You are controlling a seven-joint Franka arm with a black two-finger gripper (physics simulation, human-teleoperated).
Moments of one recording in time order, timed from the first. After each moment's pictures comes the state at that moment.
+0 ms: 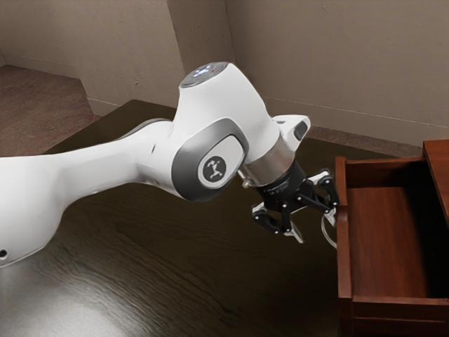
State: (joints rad) arm -0.34 0.09 0.09 -1.76 -0.22 2.17 -0.88
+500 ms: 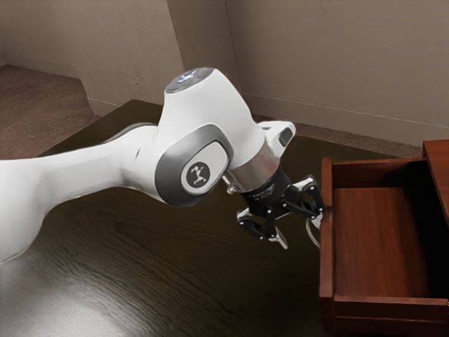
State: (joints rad) arm -0.34 0.02 0.10 -1.85 -0.21 2.16 -0.89
